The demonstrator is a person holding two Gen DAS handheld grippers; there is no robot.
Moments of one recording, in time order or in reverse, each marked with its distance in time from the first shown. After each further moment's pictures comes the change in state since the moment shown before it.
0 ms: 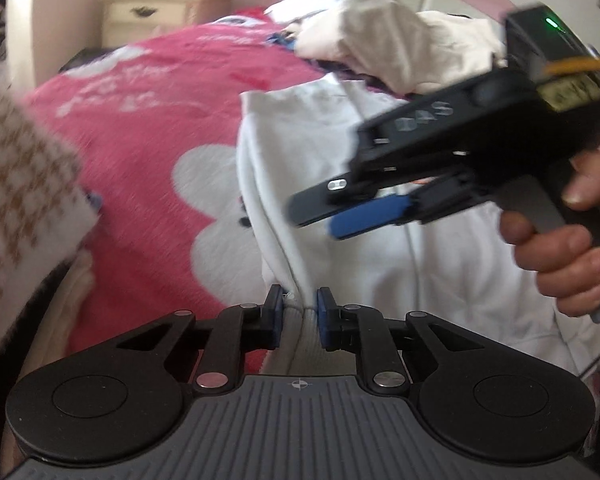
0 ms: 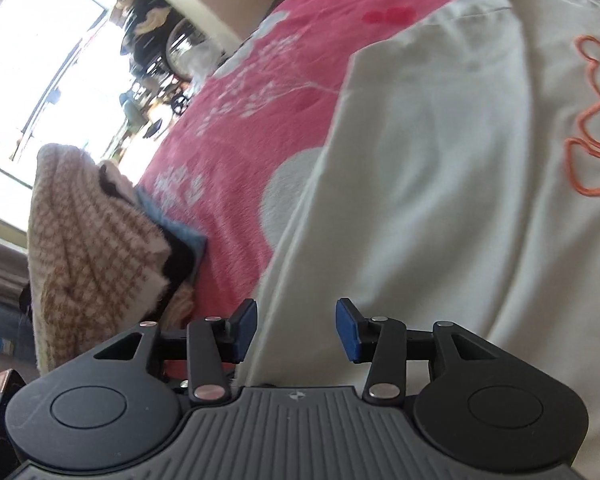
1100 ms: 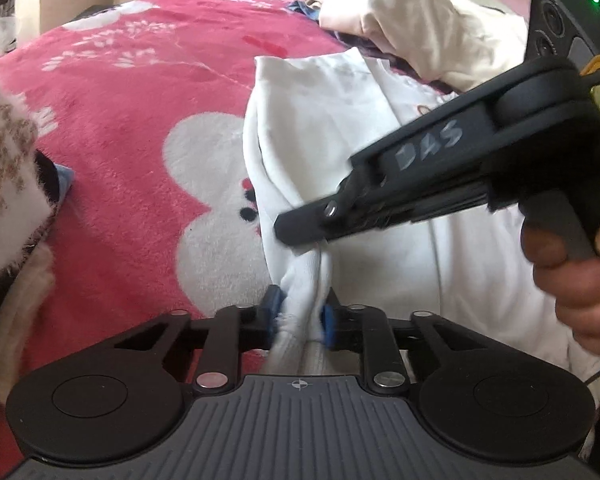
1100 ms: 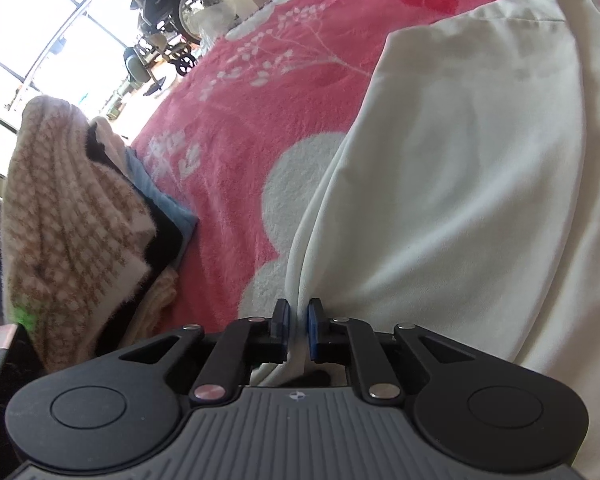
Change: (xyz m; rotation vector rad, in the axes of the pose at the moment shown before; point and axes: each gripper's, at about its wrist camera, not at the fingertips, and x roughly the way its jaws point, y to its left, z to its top) left arm 0.044 0.016 0.014 -0.131 0.081 -0.010; right arm 0.025 0.004 0.022 -0.088 0.058 -0.035
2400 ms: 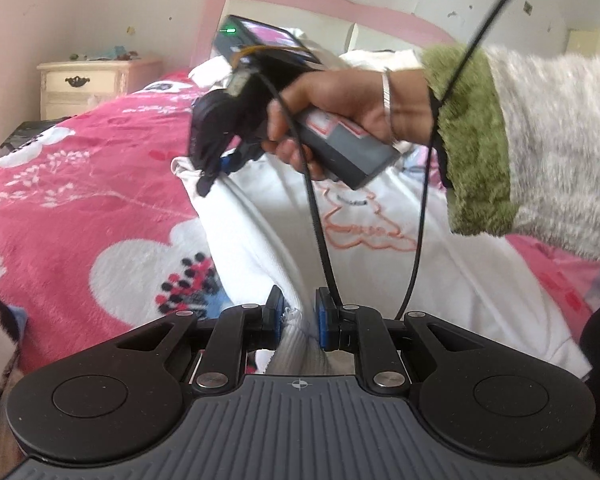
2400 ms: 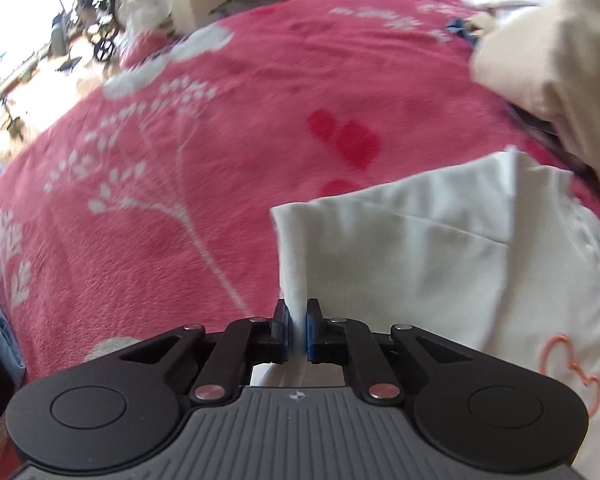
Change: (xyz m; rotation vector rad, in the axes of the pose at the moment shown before) left arm -0.029 -0.047 0.012 0.264 -0.235 -0.157; right arm 0.017 -0.032 0.143 -0.199 -0.047 -0.421
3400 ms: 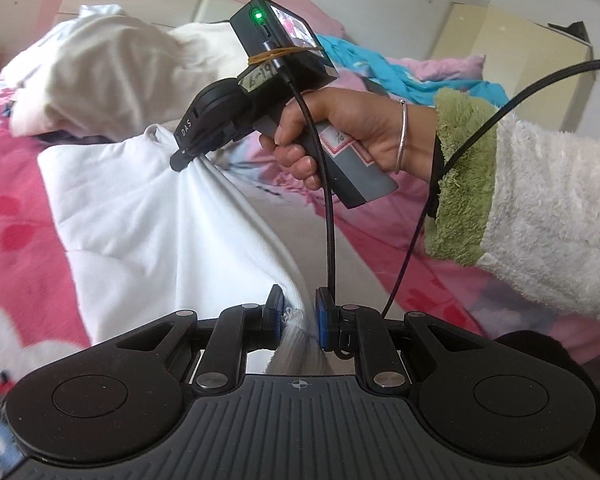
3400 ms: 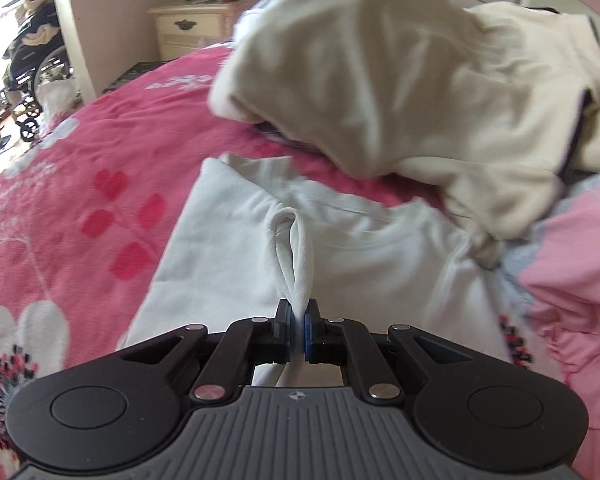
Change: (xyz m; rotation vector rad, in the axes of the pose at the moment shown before) left arm 0.119 -0.089 0.062 0.112 0.102 -0.434; right arm -0.111 -0.216 -0.083 0.161 -0.167 -0.183
